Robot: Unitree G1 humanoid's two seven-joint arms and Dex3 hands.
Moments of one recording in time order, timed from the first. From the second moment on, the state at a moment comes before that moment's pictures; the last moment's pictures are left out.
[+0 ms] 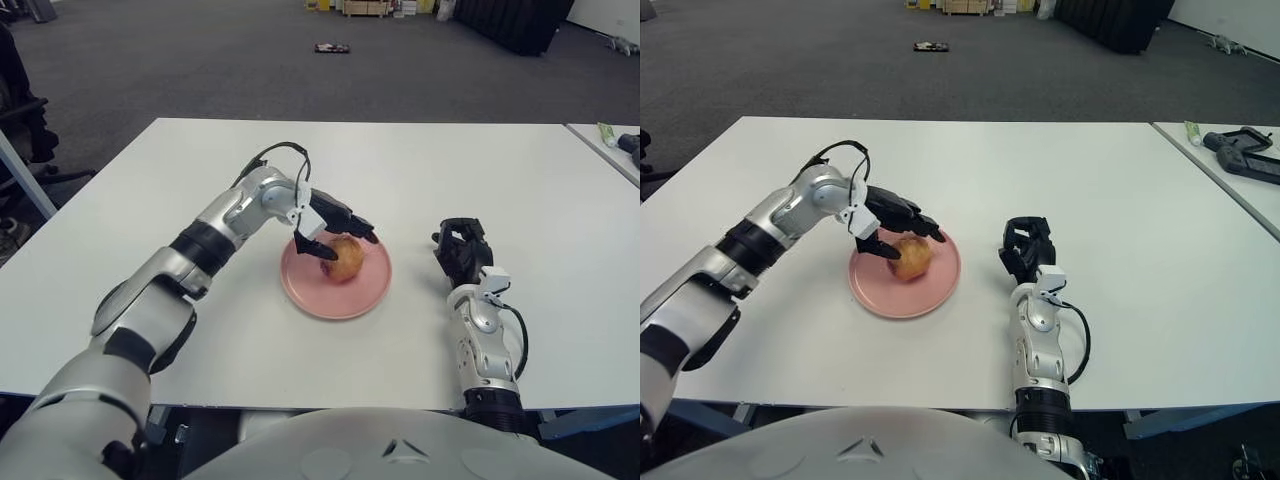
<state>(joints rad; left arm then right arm) -0.75 0.43 -0.58 0.36 0.42 -0.51 -0.95 0.06 0.11 -0.13 0.12 0.07 -0.11 -0.12</state>
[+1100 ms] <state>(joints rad) -0.38 0.36 -0.08 0.32 0.17 -0.41 -0.26 -0.01 0.09 -0.13 0.18 0.07 -0.15 -0.12</state>
